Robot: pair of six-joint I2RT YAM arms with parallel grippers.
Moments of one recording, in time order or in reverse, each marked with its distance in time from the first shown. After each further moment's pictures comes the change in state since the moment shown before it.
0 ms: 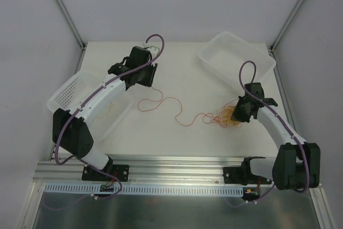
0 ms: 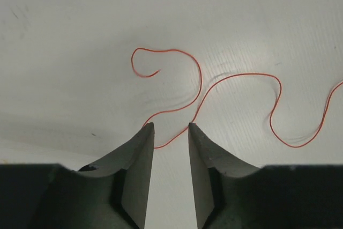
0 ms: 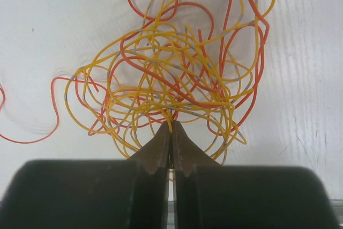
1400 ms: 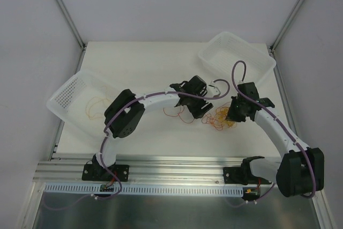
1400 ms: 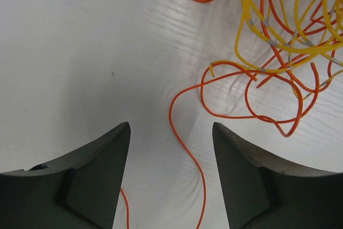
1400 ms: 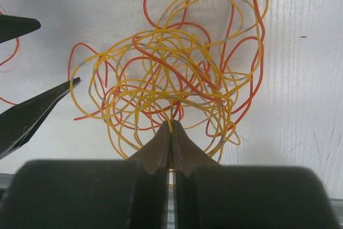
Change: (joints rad) left arm -0.413 0.566 0.143 0.259 0.308 0.233; right arm 0.136 -0.051 0.027 -0.047 0.000 -0.042
